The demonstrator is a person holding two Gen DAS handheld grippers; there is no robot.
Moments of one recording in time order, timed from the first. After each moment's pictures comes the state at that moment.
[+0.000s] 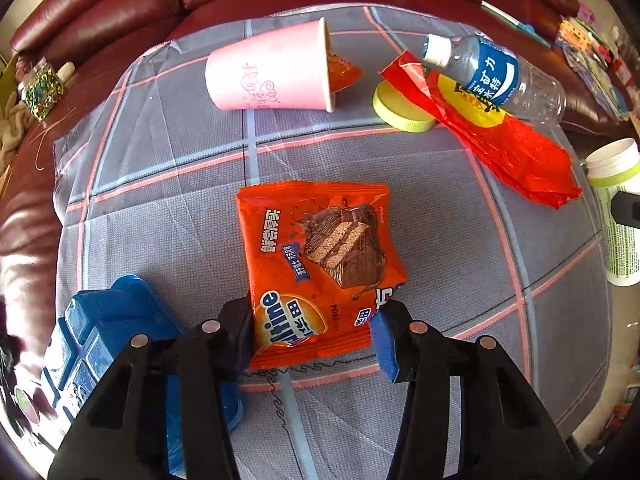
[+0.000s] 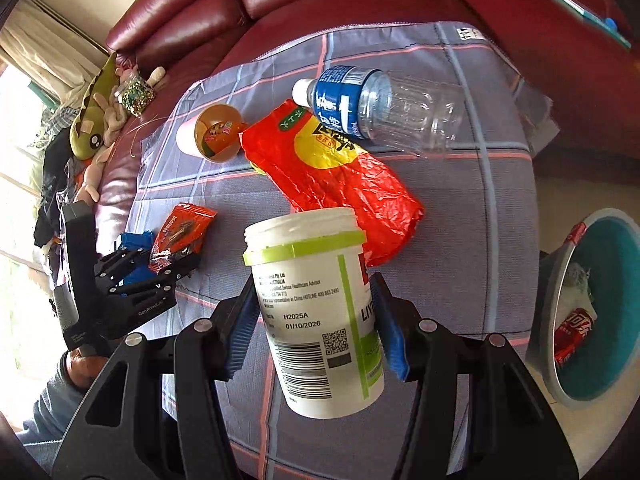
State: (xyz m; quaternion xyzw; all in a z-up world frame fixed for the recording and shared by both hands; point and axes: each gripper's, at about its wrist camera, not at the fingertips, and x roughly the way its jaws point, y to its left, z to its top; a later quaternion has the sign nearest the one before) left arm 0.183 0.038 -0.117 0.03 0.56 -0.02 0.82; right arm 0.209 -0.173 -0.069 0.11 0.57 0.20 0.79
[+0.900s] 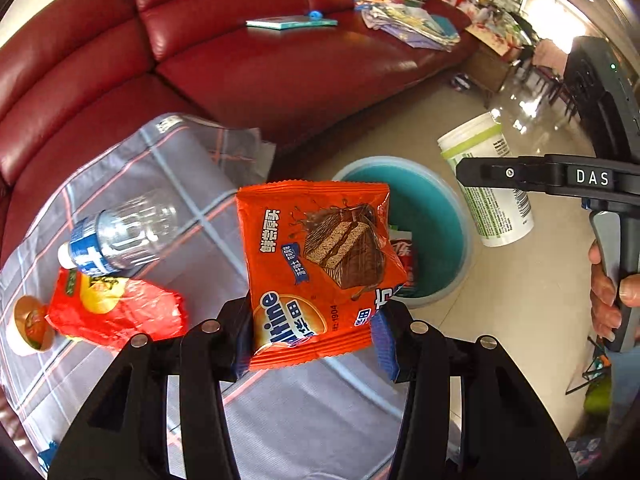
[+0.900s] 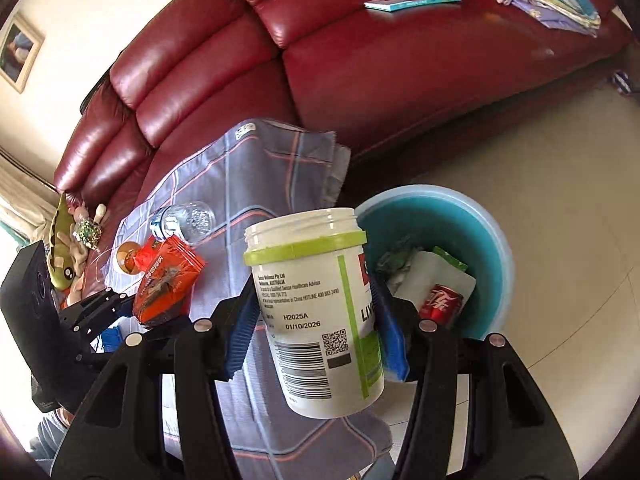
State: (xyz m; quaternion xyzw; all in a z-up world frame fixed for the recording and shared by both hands) left arm 0.179 -0.285 -0.044 0.14 0.49 -0.30 0.80; right arm 0.143 -0.445 -0.040 0.24 0.49 0.03 0.84
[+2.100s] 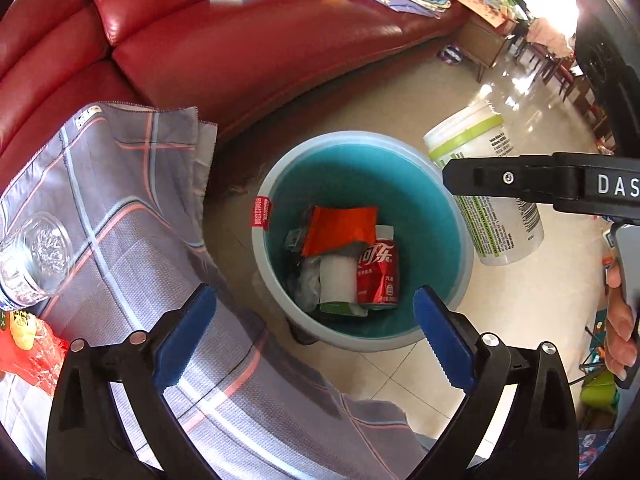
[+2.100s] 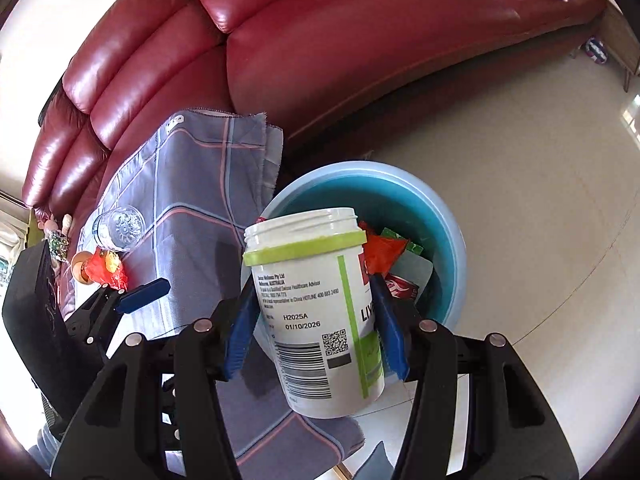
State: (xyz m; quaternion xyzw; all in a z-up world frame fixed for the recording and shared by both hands) left arm 0.199 -0.361 -0.110 0.16 0.52 -0.31 0.78; right arm 0.158 -0.485 -0.091 0.25 0.53 -0.01 0.81
